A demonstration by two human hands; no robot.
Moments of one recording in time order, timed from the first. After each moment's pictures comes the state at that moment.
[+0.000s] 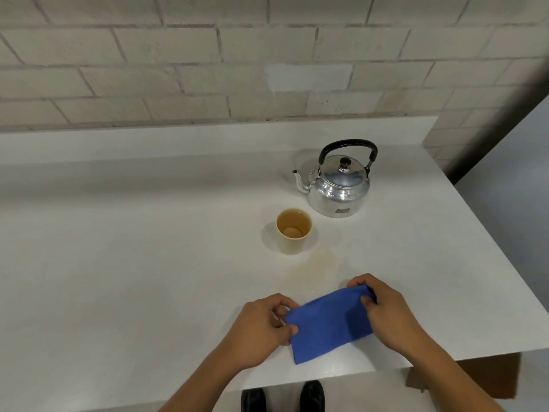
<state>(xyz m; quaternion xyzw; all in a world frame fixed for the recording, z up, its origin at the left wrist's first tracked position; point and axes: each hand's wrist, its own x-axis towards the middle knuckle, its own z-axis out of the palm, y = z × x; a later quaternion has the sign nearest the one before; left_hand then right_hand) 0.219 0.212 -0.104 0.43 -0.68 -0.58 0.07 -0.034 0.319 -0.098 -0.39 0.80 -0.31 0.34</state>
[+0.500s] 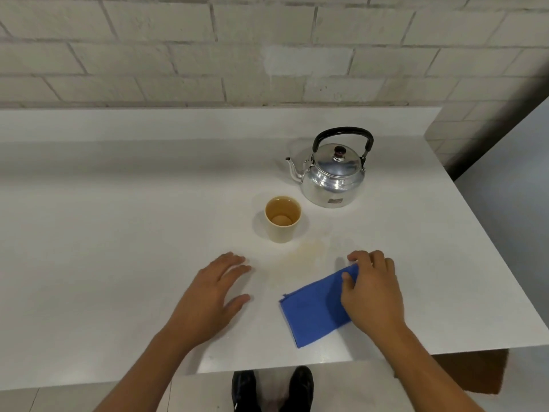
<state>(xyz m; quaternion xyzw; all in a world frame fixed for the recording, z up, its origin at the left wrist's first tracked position) 0.266 0.181 -0.136 0.37 -0.90 -0.18 0.12 -0.030 0.306 -0.099 -0.48 0.86 -0.17 0.06</state>
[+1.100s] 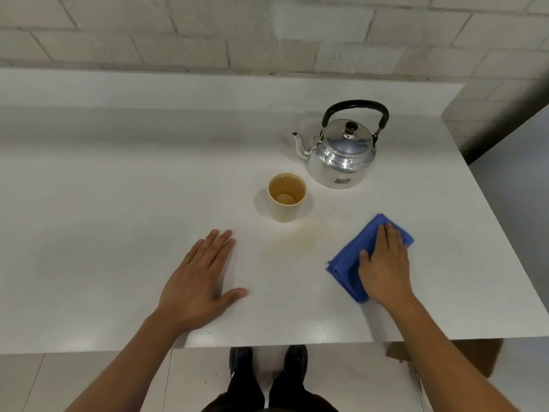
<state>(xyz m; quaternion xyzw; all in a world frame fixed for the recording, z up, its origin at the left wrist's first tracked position) 0.285 0.184 -0.158 0.40 -0.91 -0.11 0.02 -0.075 0.296 -0.138 -0.41 0.88 -0.15 0.17</state>
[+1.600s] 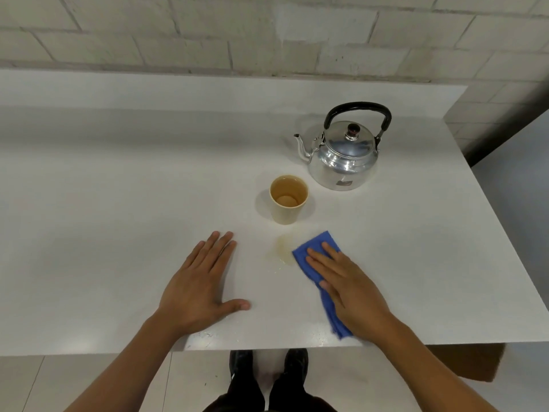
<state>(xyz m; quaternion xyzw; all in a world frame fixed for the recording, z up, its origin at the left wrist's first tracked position) 0.285 0.184 -0.153 0.39 -0.91 -0.12 0.02 -0.035 0.316 -0.151 -0.72 0.65 -0.14 0.17</state>
